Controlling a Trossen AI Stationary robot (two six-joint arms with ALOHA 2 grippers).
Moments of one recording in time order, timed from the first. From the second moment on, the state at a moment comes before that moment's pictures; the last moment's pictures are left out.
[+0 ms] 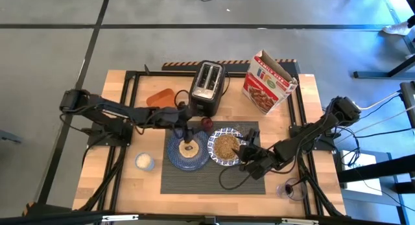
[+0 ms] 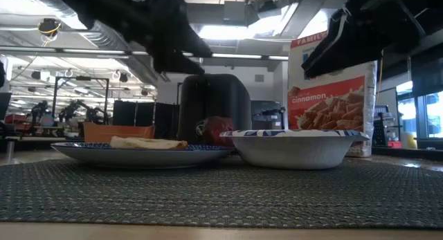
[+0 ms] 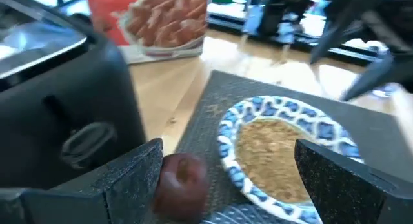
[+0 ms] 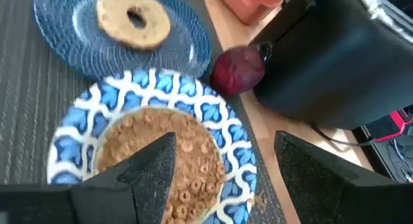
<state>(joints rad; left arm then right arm) -0.03 1.34 0.68 0.27 -0.25 -0.25 0.57 1.53 0.89 -0.36 0.86 0.35</state>
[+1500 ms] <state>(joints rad) -0.39 1.37 0.67 0.29 -0.33 -0.21 0.57 1.54 0.99 -0.31 0.68 0.31</state>
